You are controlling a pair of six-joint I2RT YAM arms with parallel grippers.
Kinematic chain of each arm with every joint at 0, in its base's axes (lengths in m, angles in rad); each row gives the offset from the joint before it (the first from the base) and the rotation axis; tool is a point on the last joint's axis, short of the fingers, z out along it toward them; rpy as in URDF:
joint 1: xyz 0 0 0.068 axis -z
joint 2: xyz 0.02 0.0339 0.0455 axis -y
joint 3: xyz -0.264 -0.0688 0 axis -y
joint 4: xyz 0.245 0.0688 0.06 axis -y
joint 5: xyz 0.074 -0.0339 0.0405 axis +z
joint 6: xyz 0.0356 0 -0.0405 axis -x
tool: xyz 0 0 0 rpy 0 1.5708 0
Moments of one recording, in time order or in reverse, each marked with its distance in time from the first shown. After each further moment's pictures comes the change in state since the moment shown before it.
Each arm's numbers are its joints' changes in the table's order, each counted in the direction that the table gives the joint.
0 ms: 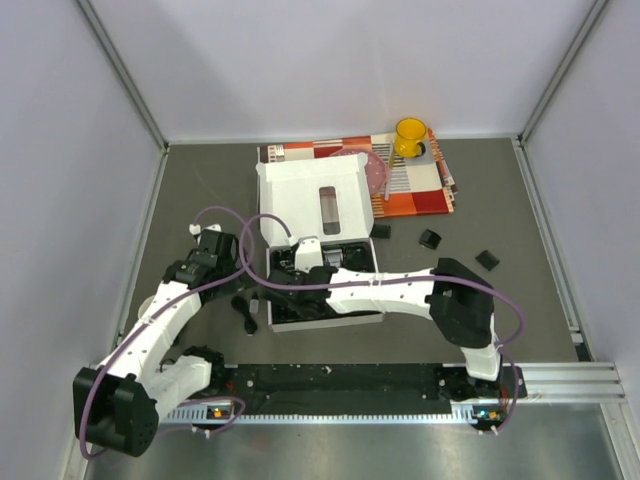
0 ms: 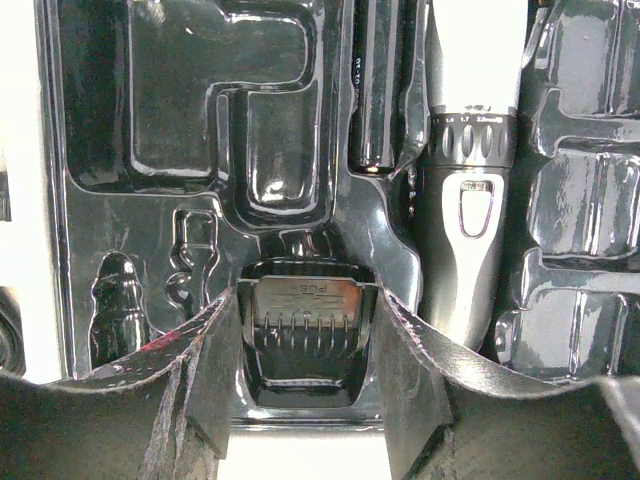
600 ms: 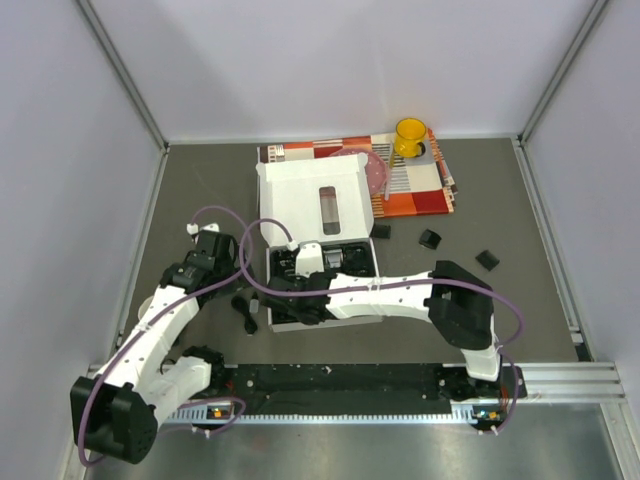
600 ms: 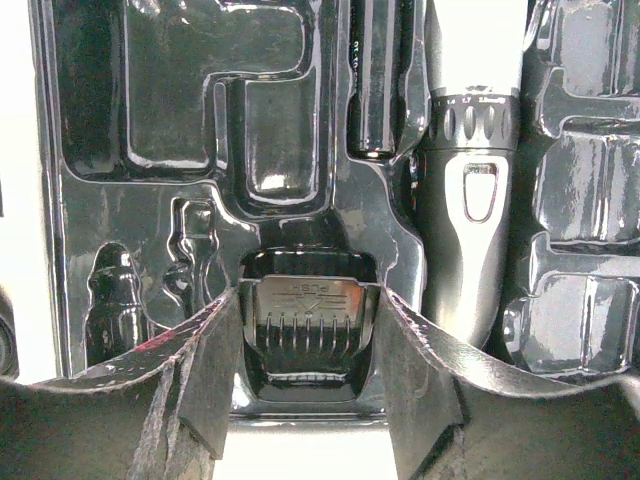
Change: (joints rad) left arm 0.000 0.040 0.000 -0.002 0.005 -0.002; right arm -0.026 0.000 -0.026 0.012 -0.033 -0.040
